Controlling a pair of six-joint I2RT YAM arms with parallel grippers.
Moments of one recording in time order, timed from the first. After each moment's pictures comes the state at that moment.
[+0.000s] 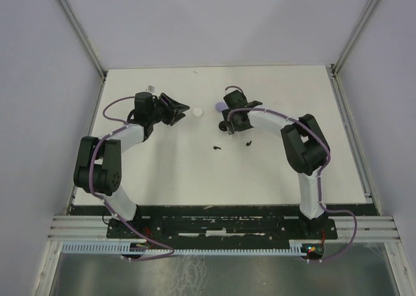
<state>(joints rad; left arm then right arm) -0.15 1.69 0.93 0.28 0.45 -1.04 0.57 2.07 1.49 -0.49 0.31 0.20</state>
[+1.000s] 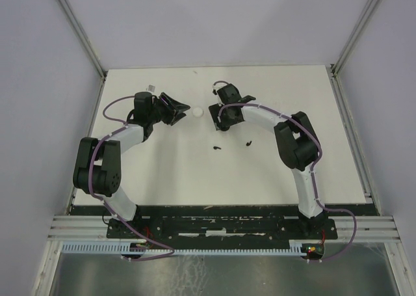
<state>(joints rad) -0.15 1.67 0.93 0.29 0.47 -1.04 0.57 2.16 1.66 -0.47 0.06 0.16</state>
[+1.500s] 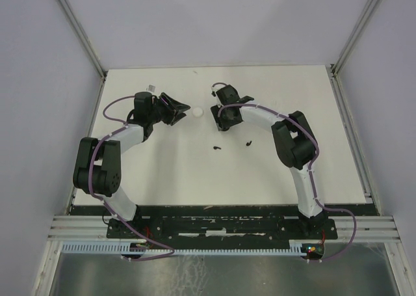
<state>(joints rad) -0.15 1.67 0.93 0.29 0.48 -1.04 0.58 2.21 1.68 -0.48 0.05 0.15</state>
